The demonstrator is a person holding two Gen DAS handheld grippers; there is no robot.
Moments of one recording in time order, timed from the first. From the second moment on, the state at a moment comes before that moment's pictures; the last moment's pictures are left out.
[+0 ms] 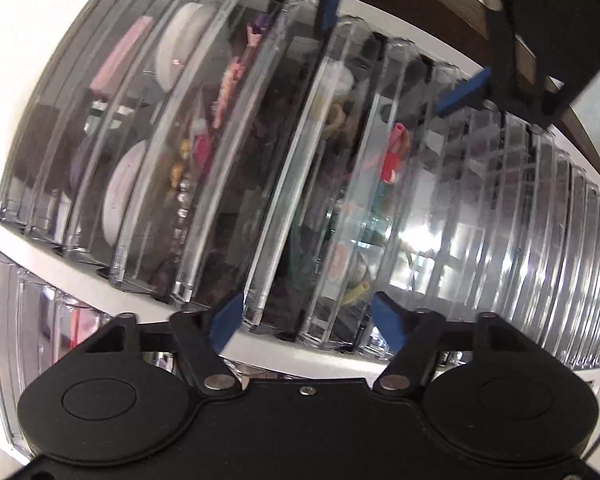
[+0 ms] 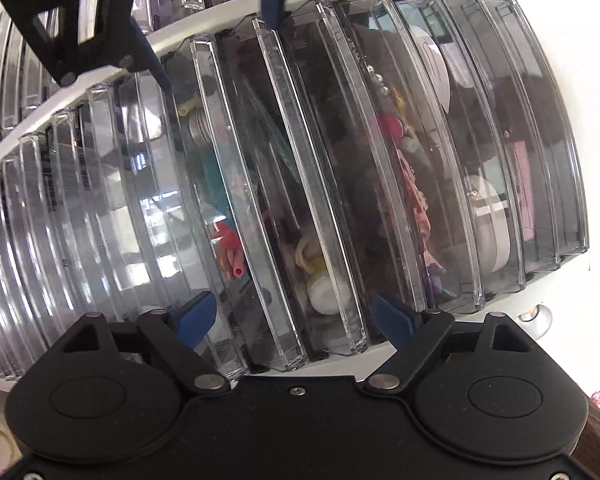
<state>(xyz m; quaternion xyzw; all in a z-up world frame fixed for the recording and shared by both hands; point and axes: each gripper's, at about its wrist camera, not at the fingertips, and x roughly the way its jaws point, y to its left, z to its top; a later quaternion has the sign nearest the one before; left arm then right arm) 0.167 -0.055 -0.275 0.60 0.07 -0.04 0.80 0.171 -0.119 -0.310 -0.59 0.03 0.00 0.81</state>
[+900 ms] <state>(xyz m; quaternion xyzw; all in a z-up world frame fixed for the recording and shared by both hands) 0.181 -0.059 -0.299 0.63 0.05 -0.02 0.77 0.189 -0.140 -0.364 -0.61 0.00 0.00 0.80</state>
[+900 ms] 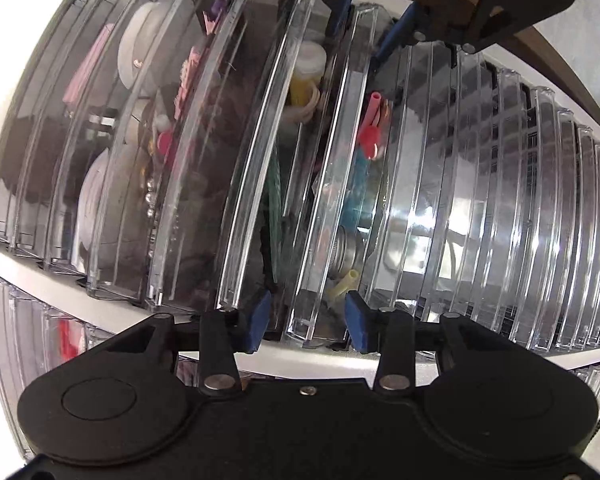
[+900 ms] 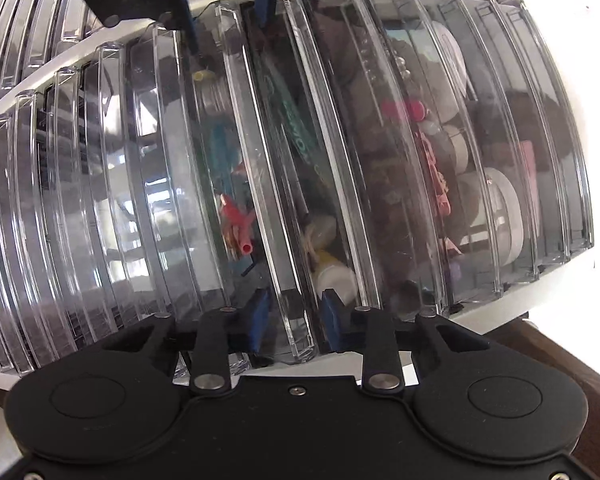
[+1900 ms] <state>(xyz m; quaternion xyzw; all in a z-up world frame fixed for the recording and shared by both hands) 0.180 -0.069 -0.341 0.67 0.01 0.02 0.74 0.189 -0.144 -0.356 -0.59 -0.01 0.02 0.81</state>
